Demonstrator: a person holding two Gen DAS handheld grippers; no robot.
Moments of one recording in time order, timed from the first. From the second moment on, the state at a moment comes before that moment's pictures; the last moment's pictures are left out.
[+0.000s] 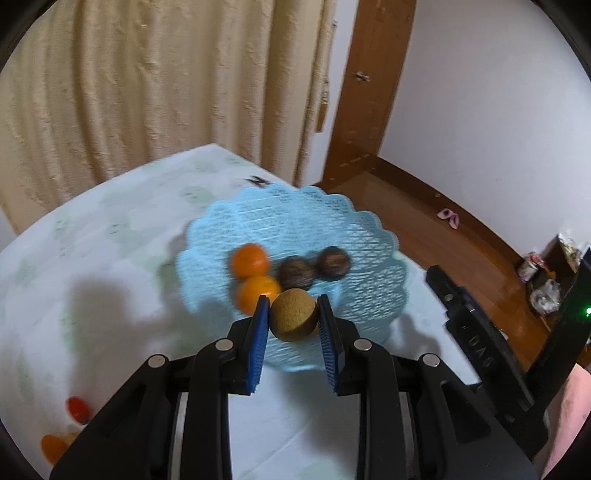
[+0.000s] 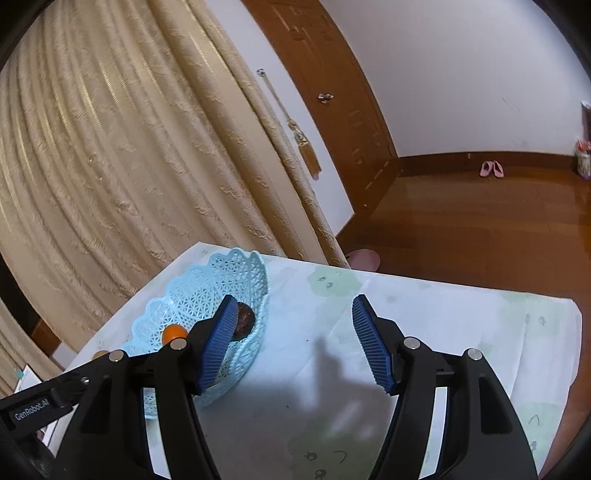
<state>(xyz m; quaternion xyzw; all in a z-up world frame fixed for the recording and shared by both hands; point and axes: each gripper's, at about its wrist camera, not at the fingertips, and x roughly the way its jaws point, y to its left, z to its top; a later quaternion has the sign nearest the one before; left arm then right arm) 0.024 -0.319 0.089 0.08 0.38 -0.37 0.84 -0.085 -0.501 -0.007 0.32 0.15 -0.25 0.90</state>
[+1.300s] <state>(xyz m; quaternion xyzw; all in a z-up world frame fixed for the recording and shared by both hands) 0.025 -0.261 0.112 0.11 0.30 -0.24 0.92 -0.092 -0.500 -0.001 0.31 0.14 -0.27 0.90</state>
